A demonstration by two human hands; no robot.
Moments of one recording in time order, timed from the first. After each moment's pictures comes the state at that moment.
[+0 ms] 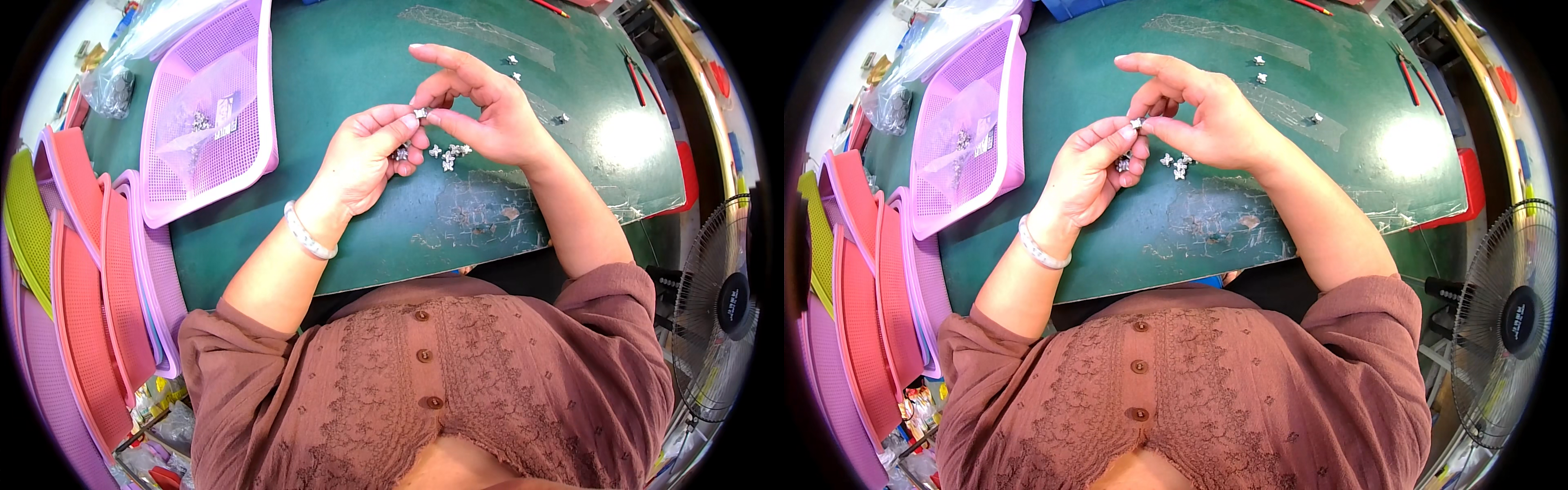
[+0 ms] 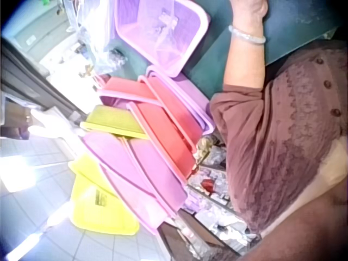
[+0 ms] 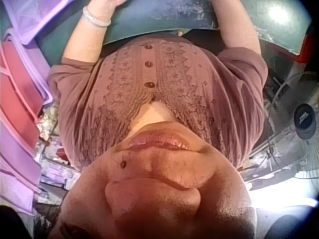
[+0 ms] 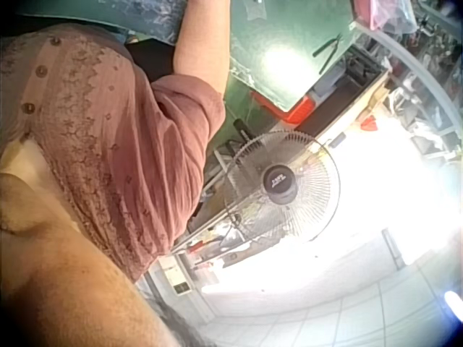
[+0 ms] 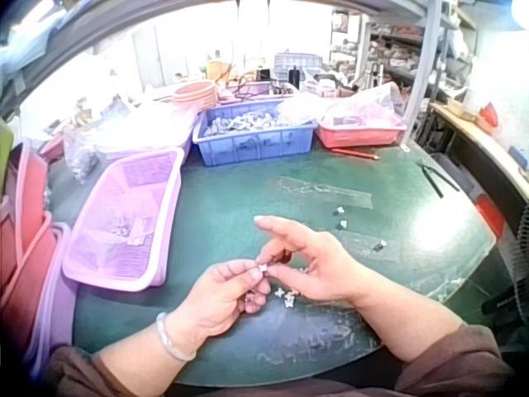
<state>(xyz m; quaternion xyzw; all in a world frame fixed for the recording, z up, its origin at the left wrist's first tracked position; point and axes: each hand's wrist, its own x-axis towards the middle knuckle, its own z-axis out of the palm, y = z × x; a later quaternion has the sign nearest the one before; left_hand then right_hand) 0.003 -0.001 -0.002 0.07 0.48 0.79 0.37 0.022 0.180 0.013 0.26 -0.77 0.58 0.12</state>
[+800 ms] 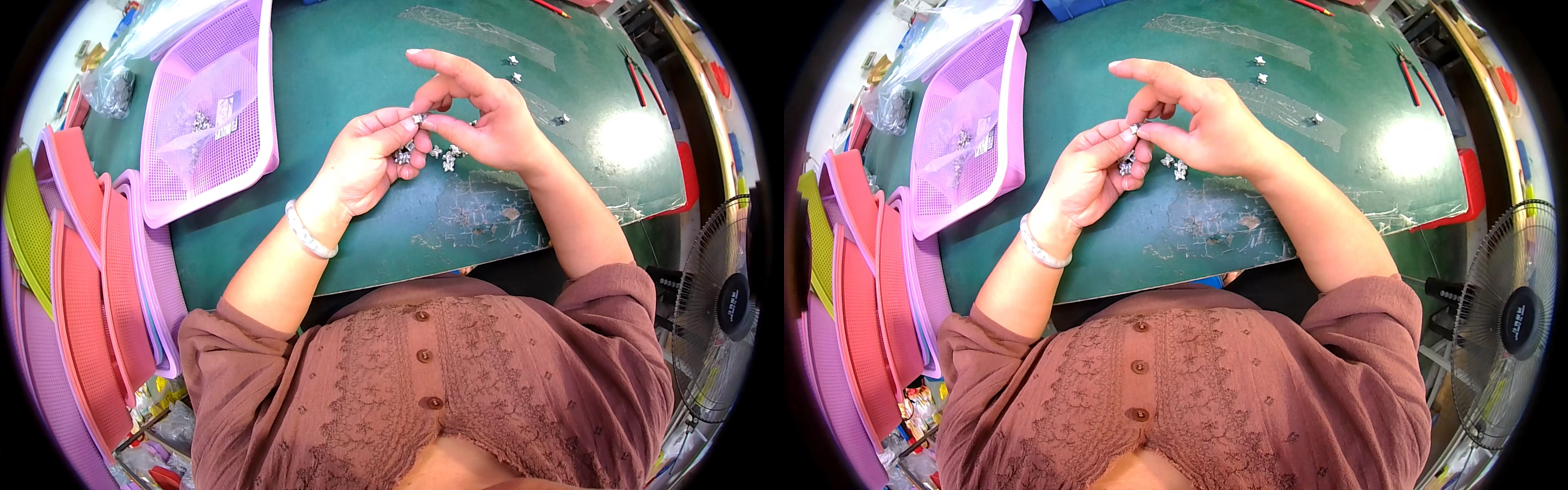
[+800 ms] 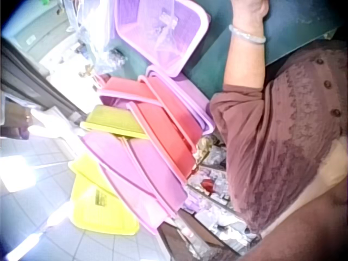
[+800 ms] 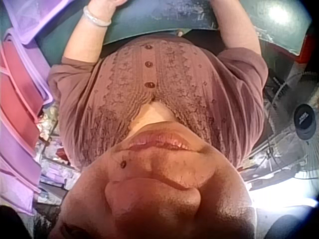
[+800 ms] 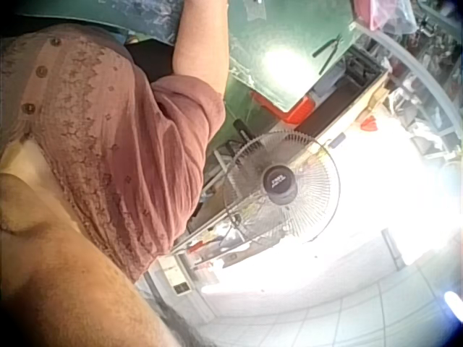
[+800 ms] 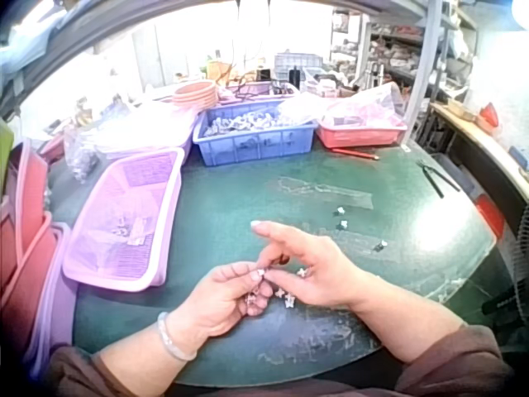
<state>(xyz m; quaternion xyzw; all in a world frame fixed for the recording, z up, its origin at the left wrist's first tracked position) 0.001 -0.002 -0.004 0.05 0.43 0.80 0.41 0.024 0.180 0.016 0.29 -0.80 0.51 0.12</state>
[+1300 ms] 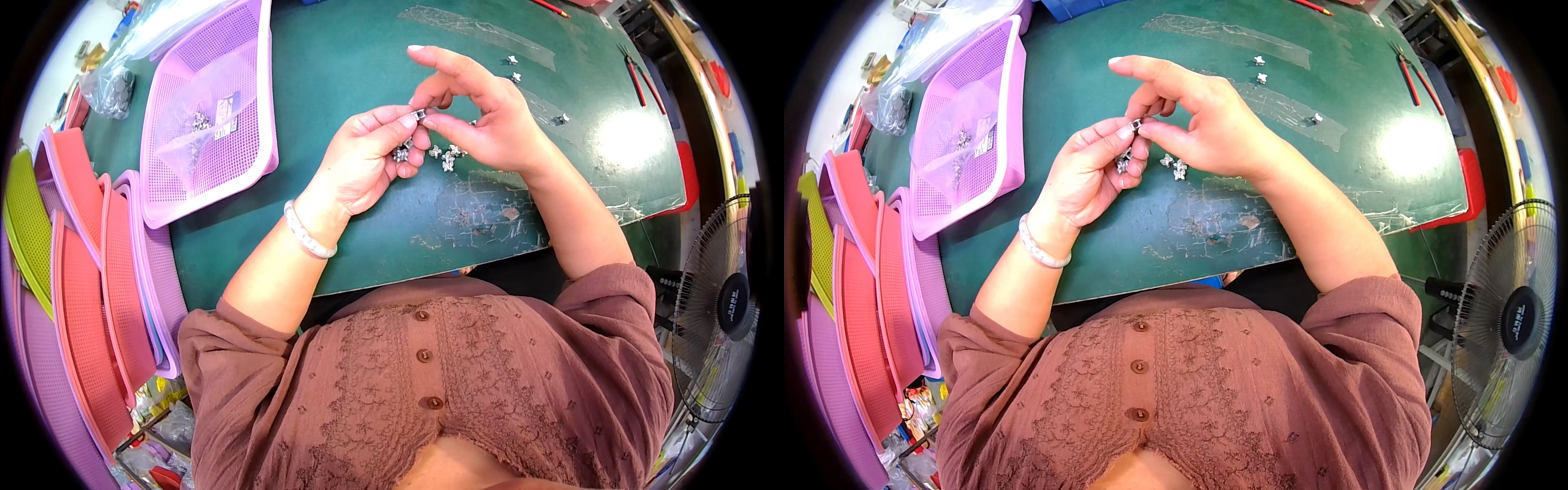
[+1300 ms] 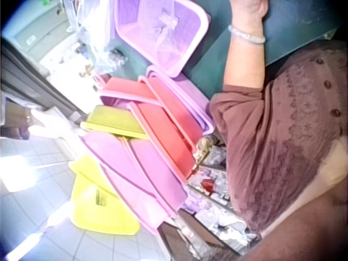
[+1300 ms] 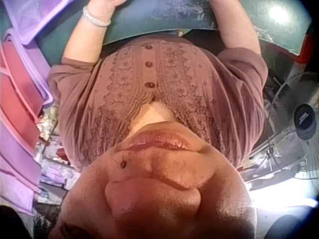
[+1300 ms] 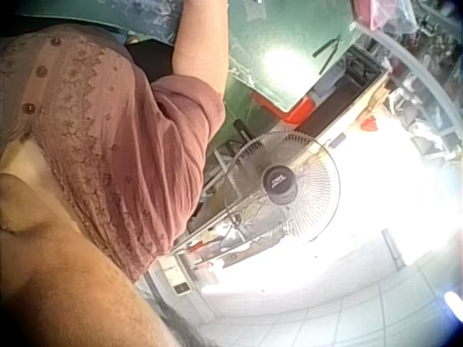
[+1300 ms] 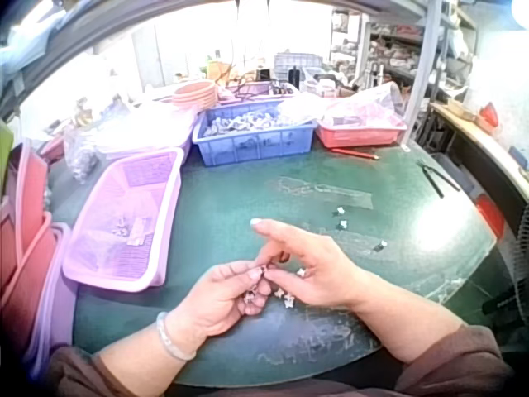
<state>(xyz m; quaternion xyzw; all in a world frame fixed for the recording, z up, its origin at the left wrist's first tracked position) 0.000 -0.002 -0.003 0.07 0.41 0.81 0.41 0.023 0.179 0.015 0.29 -0.80 0.51 0.15</state>
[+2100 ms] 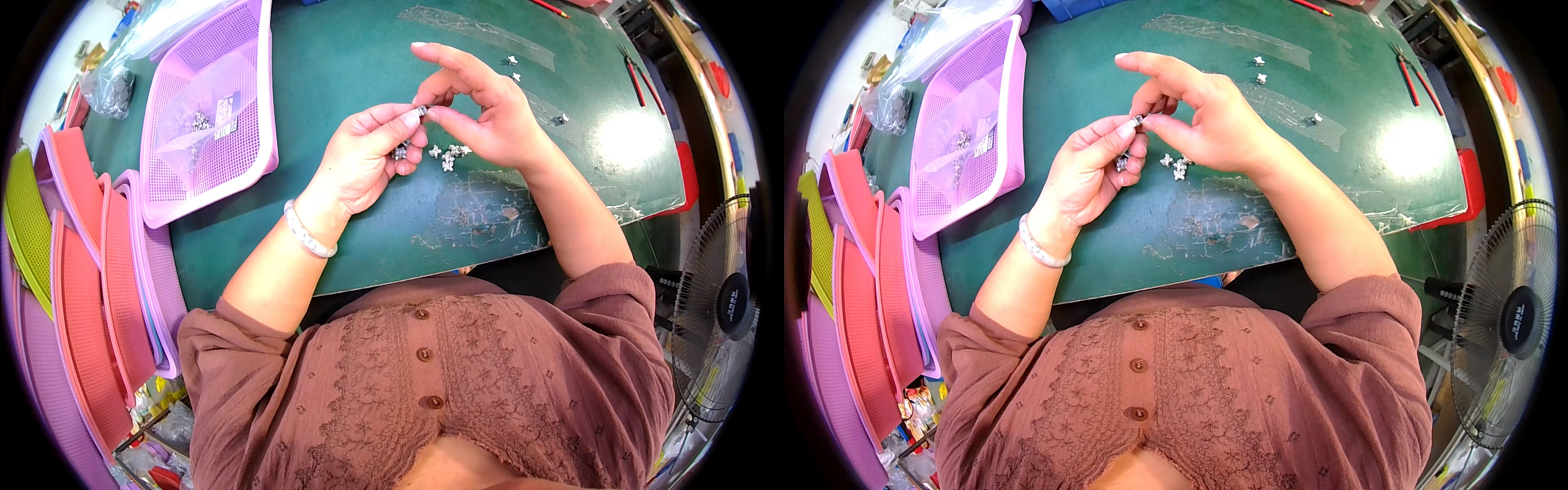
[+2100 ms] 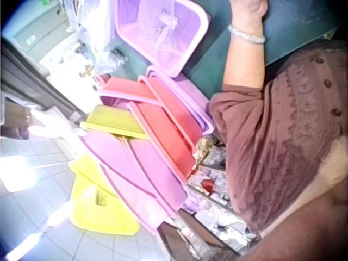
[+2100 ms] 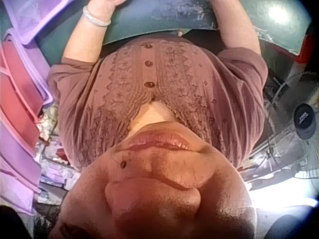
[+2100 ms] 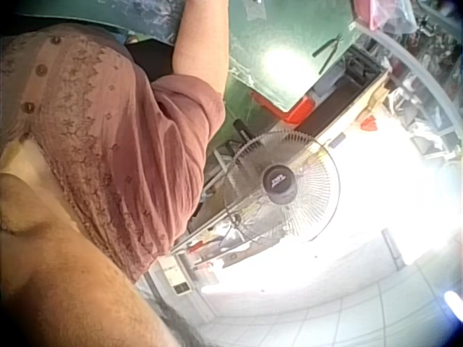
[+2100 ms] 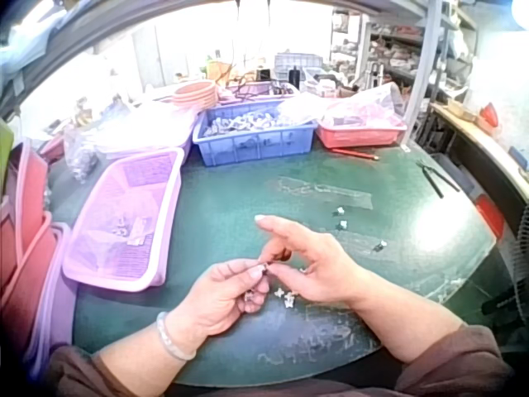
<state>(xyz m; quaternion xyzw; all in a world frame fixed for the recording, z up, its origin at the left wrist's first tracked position) 0.000 -0.002 -0.005 0.07 0.43 0.81 0.39 0.020 0.180 0.012 0.28 -0.78 0.53 0.17</state>
